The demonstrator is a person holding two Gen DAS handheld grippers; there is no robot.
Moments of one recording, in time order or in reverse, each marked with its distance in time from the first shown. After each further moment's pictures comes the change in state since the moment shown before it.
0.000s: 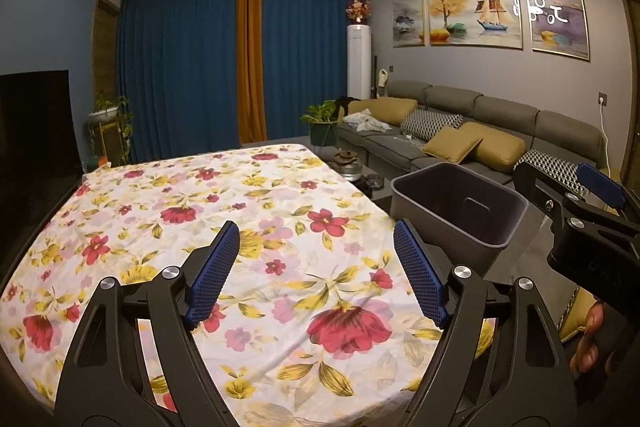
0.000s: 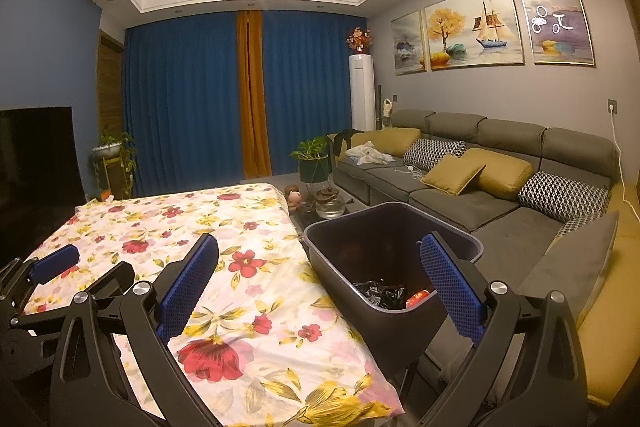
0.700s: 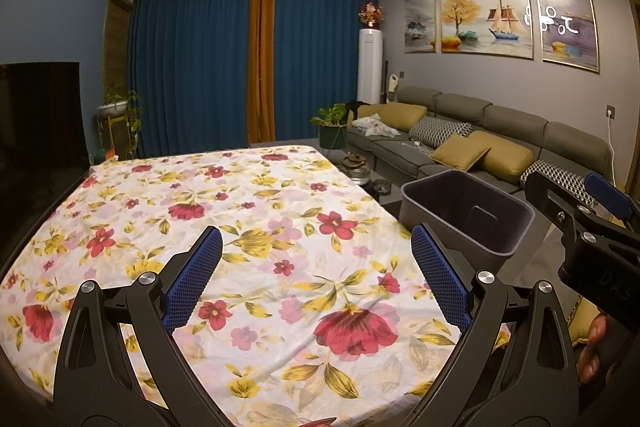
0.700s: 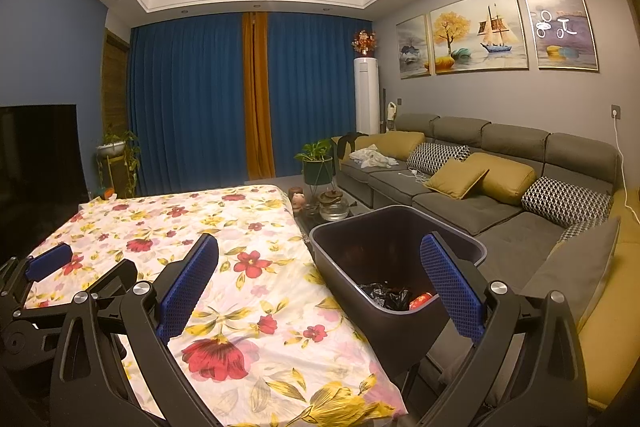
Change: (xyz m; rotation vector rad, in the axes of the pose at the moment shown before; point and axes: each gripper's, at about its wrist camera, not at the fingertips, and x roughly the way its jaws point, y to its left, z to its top) left arm -0.005 0.010 0.004 -0.044 -0.007 0.024; right arm -0.001 0.005 0.000 -0.020 -0.008 0.013
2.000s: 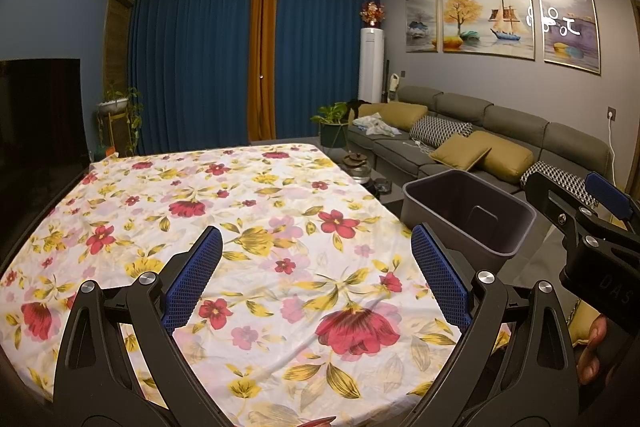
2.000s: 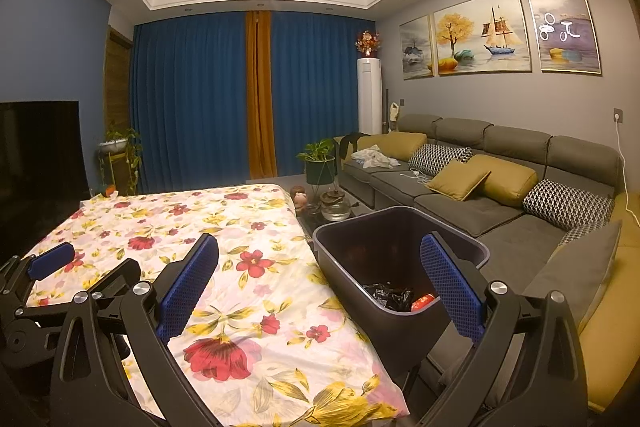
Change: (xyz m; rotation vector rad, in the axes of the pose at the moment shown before) left arm 0.003 0.001 -0.004 -0.007 0.007 0.001; right arm 0.002 0.002 0.000 -0.013 0.002 0.007
